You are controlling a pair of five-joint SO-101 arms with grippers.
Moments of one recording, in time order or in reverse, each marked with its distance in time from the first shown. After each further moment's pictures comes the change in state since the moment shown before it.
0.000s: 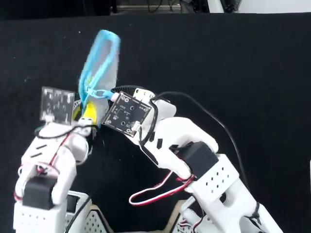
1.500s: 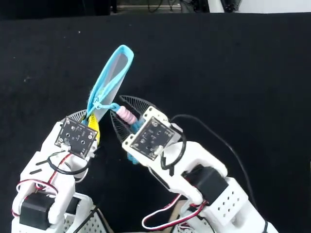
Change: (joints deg) left arm 3.3 -8.6 3.0 7.4 -17.8; right arm -3.3 -19.0 18.0 -5.6 -11.1
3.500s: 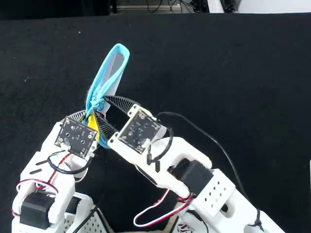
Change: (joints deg) left arm -0.1 0.0 0.0 0.3 0.0; right arm -4.5 8.2 -1.5 -8.9 -5.3
